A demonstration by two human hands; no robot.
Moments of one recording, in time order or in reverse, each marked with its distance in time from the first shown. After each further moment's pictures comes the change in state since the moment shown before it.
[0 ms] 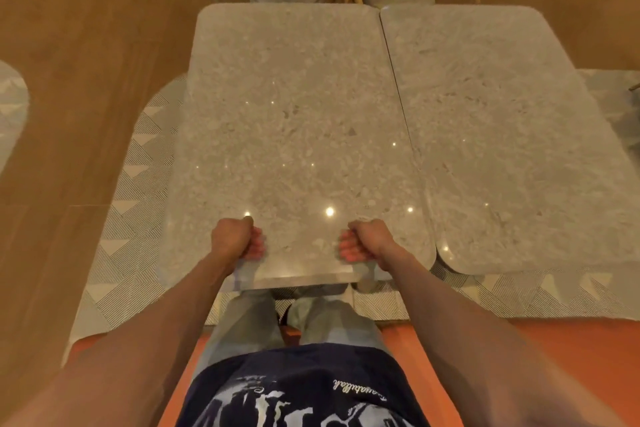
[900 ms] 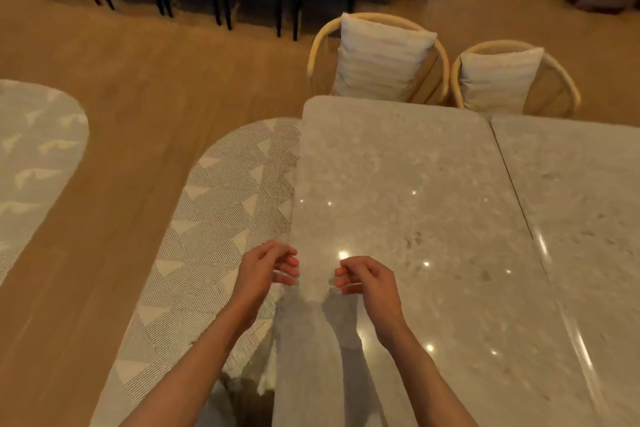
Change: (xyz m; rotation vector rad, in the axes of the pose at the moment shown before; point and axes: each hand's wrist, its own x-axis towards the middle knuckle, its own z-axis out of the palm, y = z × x) left_hand 0.183 0.164 -0.196 -0.344 -0.192 0.317; right_hand 0.058 -0.209 0.286 0.127 0.039 -0.442
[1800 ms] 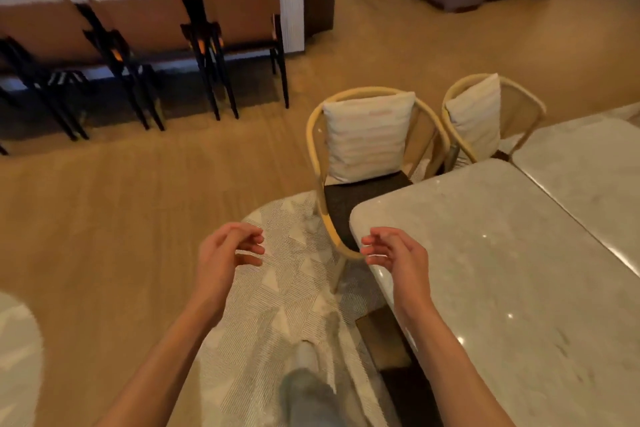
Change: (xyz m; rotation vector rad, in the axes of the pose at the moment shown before) left_hand 0.351 0.331 -0.179 0.120 -0.289 0.281; right_hand 0.230 -0.229 0.271 0.374 0.454 -0.284
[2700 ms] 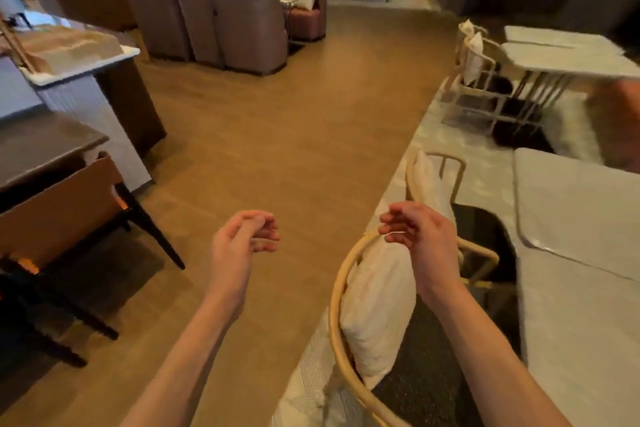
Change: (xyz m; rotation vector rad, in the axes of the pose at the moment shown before) left_hand 0.730 0.249 0.178 -0.008 -0.687 0.151; right_hand 0.523 -0.240 0.297 0.149 0.639 -0.371
